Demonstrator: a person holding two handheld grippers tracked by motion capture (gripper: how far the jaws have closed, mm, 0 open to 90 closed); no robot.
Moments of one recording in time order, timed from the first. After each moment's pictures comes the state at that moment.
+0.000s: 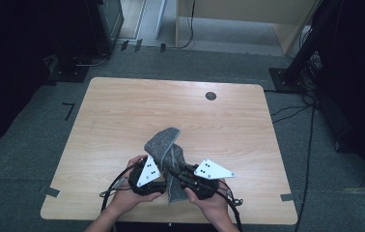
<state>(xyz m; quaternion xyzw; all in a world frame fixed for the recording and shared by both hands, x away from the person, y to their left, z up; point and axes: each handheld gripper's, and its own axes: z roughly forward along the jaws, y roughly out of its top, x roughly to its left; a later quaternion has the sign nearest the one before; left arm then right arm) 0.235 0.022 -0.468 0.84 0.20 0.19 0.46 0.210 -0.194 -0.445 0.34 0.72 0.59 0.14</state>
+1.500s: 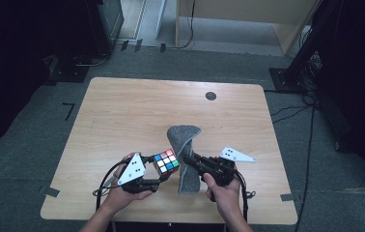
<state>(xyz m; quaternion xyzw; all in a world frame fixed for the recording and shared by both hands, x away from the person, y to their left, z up) 0.238 0.045 -0.457 0.80 0.18 0.15 0.55 0.234 -0.240 -0.446 0.41 0.64 0.65 0.02</state>
